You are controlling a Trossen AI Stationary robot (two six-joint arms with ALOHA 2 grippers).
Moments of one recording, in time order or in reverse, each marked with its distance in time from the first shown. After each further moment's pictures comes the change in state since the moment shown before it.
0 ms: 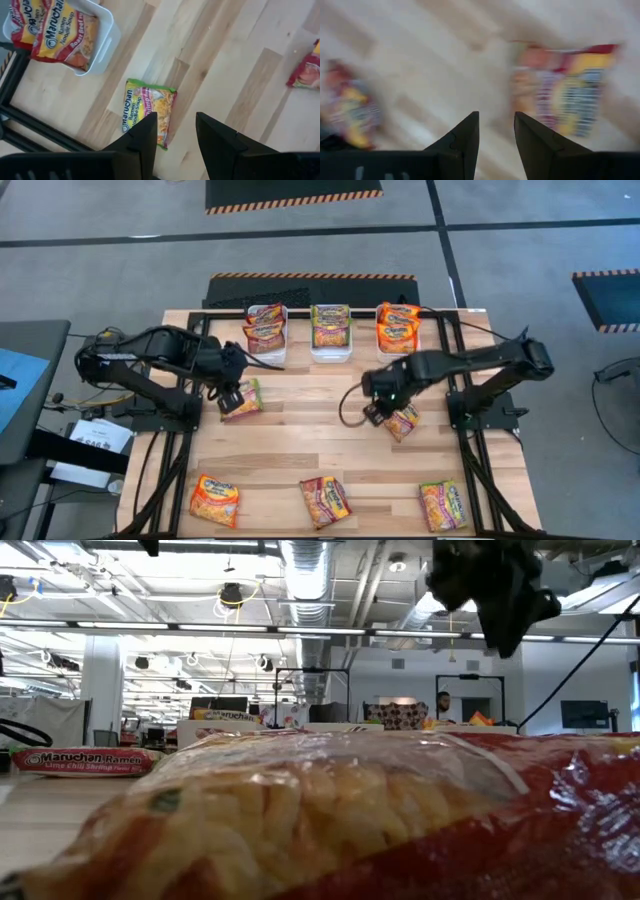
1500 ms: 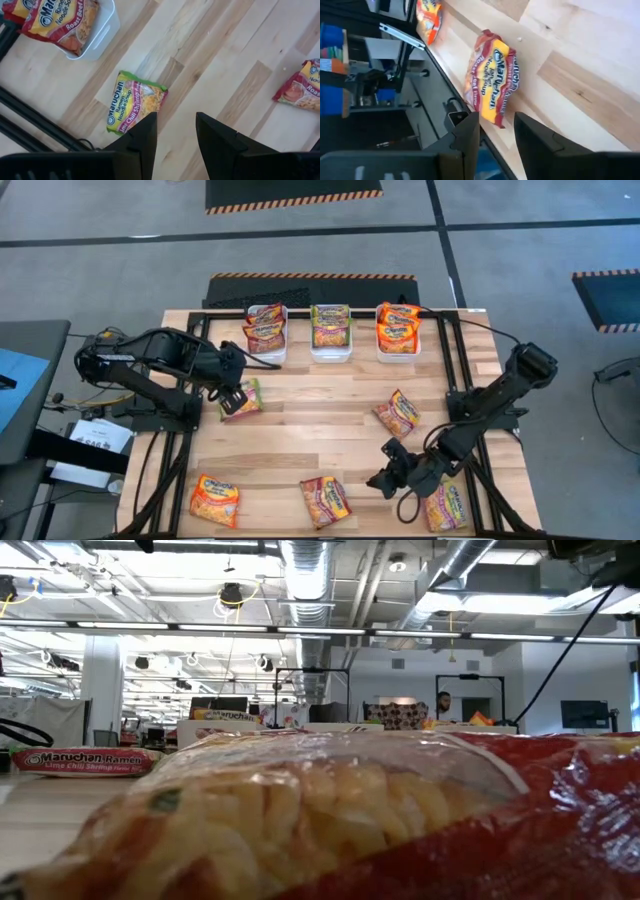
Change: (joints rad) left arm -0.031 0.000 -0.001 0.000 0.002 -0.188; right arm 0.683 0.002 -0.422 1.103 0.513 0.621
